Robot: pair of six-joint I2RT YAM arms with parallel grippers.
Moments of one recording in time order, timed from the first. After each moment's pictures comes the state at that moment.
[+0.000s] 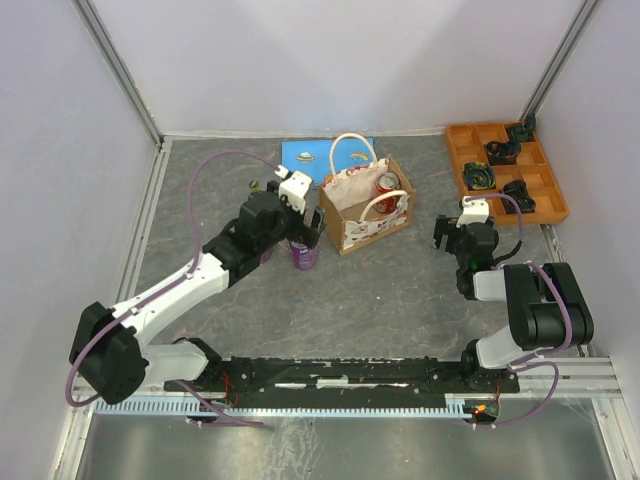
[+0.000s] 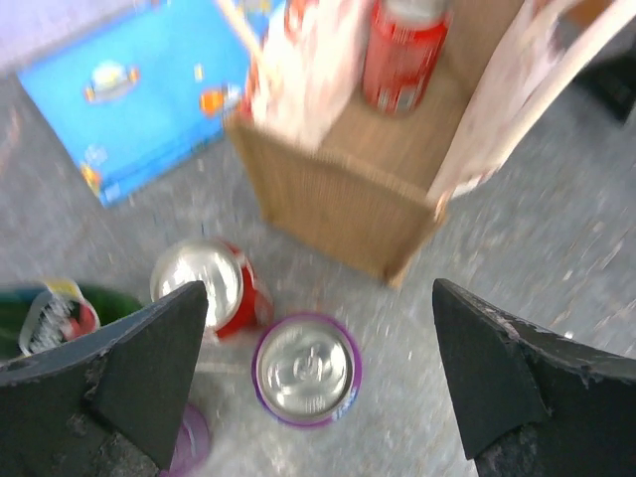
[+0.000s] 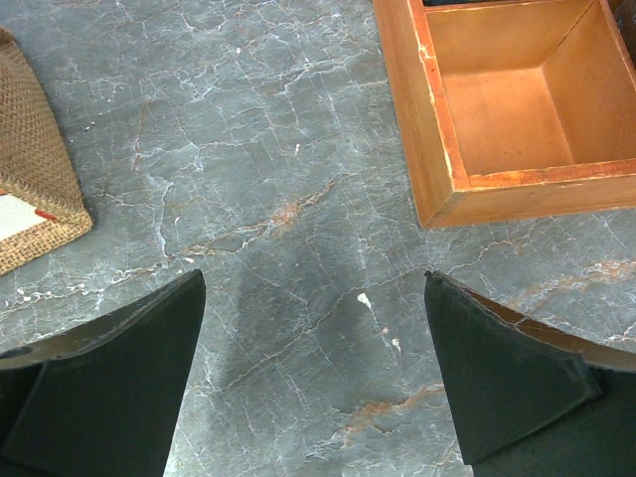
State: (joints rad) left arm -0.66 1.24 0.84 -0.01 -0.06 0.00; right arm 0.02 1.52 0.35 0.81 0.10 0.01
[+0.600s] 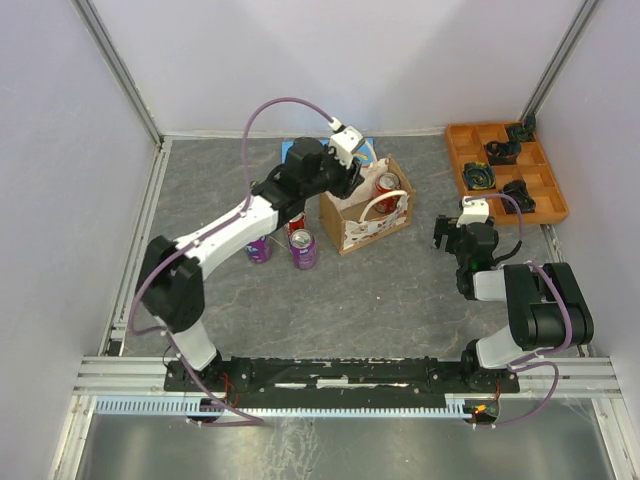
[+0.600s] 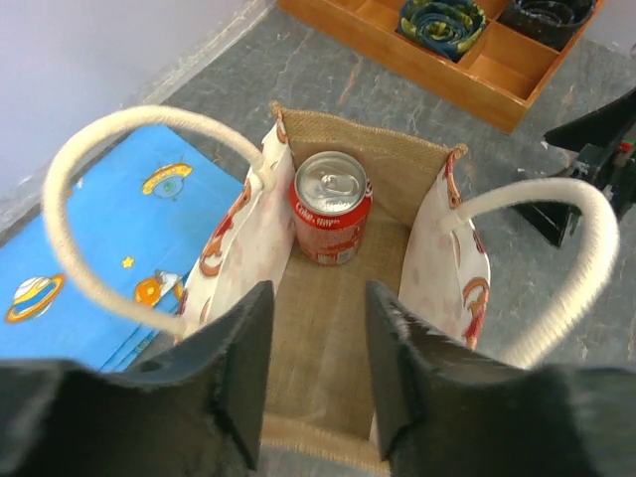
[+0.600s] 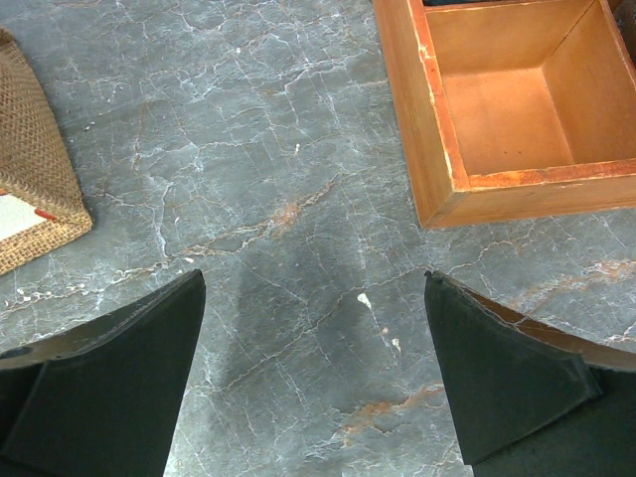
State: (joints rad) left arm -0.66 1.68 1.38 0.02 0.18 0.09; right arm 0.02 1.52 0.35 0.81 0.10 0.01
